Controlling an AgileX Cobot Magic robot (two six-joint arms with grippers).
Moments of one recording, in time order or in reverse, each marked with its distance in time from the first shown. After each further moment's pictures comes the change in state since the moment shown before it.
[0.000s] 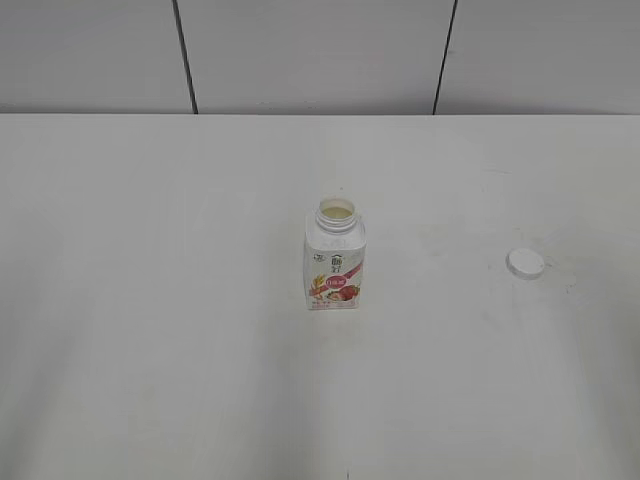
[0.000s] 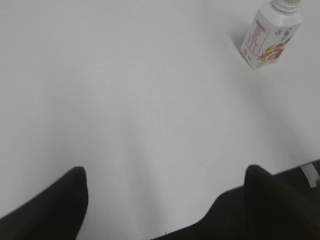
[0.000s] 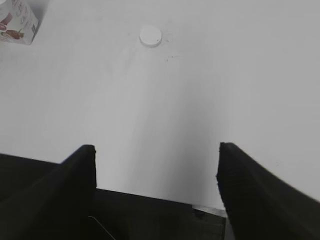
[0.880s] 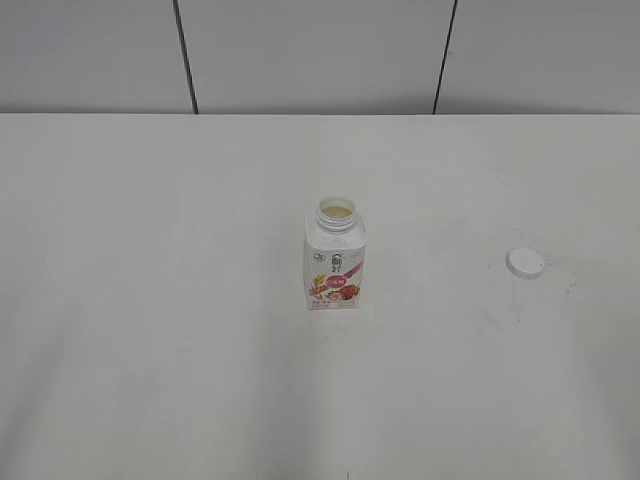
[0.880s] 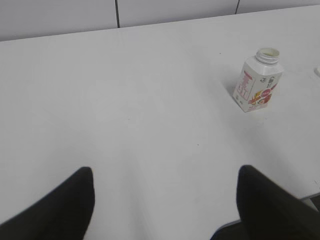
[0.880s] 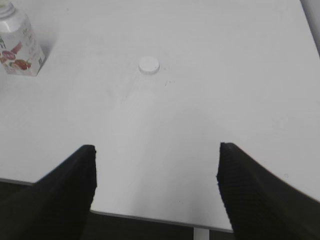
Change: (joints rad) left arm 0.000 -0.210 0.000 0.001 0.001 -0.031; right arm 0.000 -0.471 0.220 -0.004 -0.039 0.038
